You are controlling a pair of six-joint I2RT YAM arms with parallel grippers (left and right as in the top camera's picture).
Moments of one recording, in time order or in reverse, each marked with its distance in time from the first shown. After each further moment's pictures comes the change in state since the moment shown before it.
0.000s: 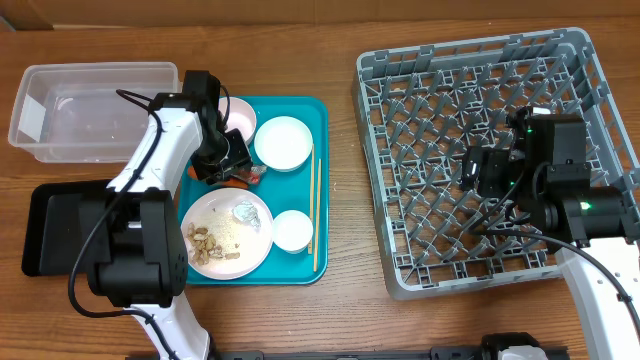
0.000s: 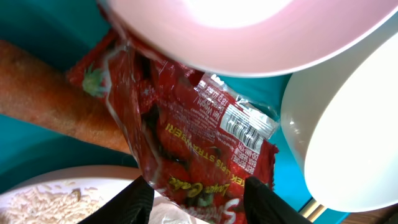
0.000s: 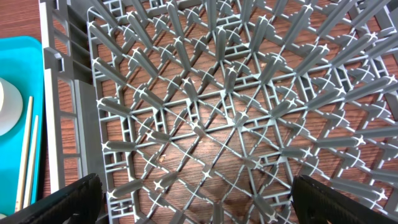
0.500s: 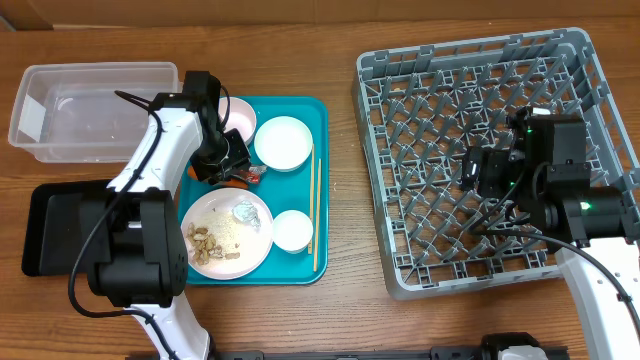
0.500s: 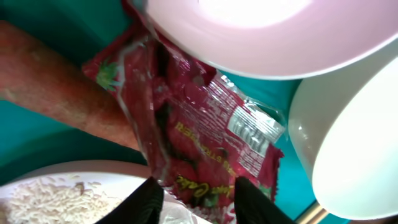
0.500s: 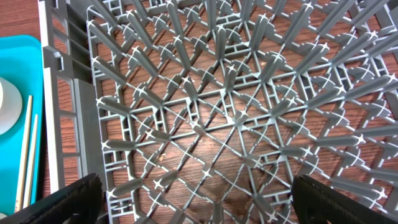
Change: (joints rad) left arm 0.000 0.000 0.000 -0.008 -0.020 -0.047; right arm 0.000 0.000 0.000 -0.005 0.000 0.000
